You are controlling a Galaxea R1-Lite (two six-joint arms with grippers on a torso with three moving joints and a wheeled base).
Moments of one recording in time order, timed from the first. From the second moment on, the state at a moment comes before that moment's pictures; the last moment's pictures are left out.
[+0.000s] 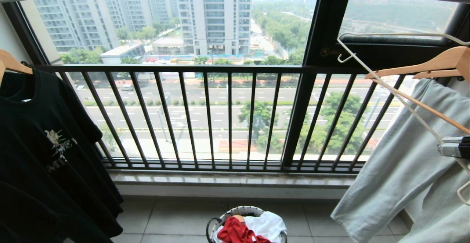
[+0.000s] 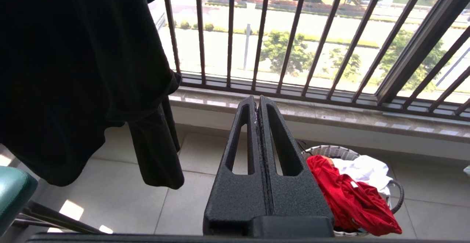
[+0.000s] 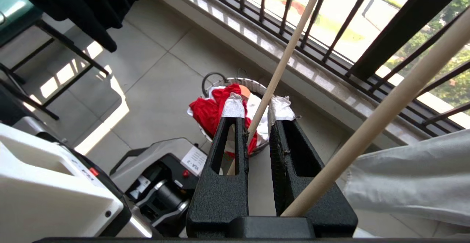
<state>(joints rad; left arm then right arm) 0.01 0.00 -0.02 0.05 0.05 -0.08 -0.16 1.06 -1.10 0.57 0.68 -0.40</state>
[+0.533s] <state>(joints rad) 0.01 0.00 -0.02 0.05 0.05 -0.08 -0.14 1.02 -0.78 0.57 0.91 -0.57</state>
